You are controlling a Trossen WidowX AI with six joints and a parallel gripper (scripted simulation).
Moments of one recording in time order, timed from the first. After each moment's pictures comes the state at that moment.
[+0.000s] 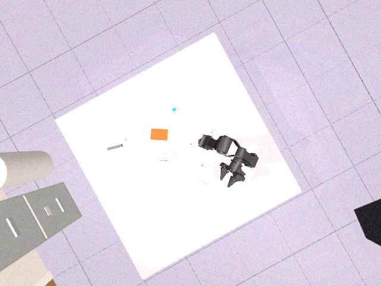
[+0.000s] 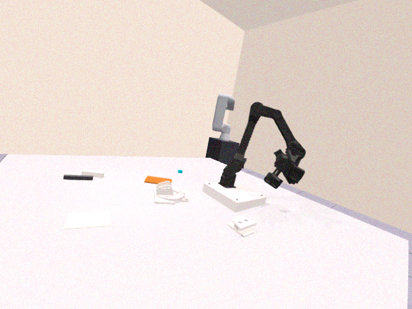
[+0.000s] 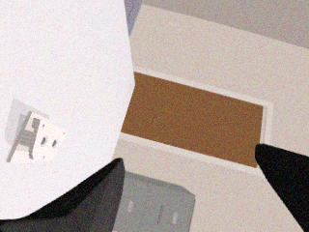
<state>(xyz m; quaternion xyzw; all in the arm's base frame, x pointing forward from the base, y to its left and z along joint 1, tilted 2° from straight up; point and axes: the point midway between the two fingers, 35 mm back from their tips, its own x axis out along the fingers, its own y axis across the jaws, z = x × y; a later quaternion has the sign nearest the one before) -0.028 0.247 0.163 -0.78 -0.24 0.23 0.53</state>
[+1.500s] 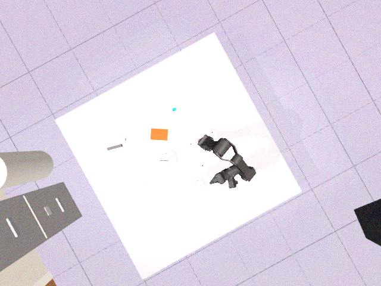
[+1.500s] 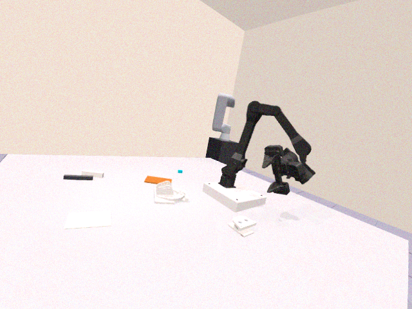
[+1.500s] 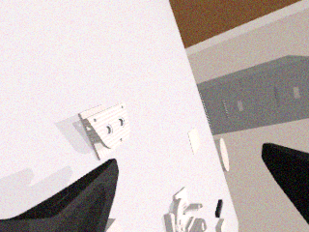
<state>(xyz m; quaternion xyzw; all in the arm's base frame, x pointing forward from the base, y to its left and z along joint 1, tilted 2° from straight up) 0.026 0.236 0.132 -0.60 0.10 0.20 0.77</state>
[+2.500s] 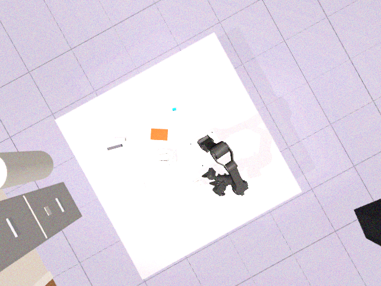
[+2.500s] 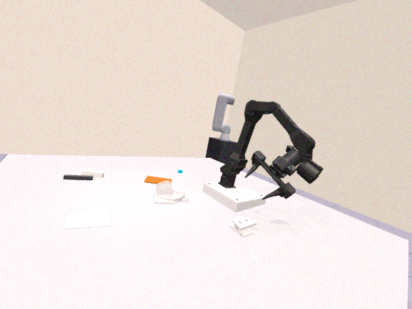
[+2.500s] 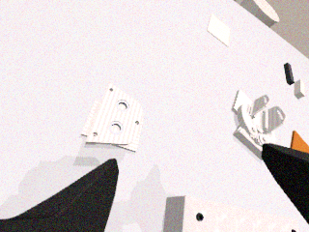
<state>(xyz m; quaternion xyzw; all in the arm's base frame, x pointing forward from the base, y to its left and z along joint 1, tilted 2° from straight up) 0.062 0.231 0.108 -0.31 0.36 0.05 0.88</state>
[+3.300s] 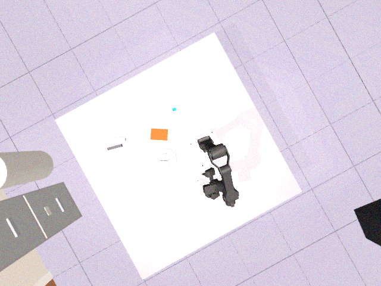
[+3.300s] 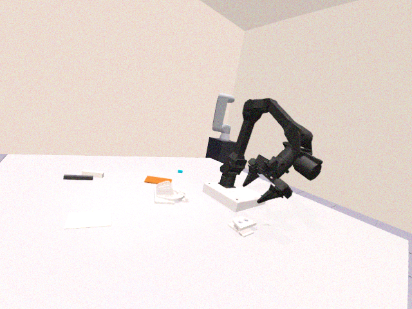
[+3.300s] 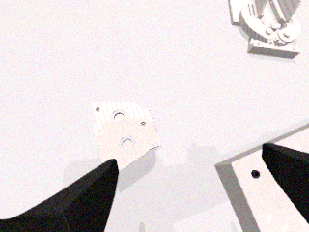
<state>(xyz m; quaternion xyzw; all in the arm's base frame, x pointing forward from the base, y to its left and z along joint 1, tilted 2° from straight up) 0.085 0.238 0.094 -0.04 0.49 -0.11 0.87</state>
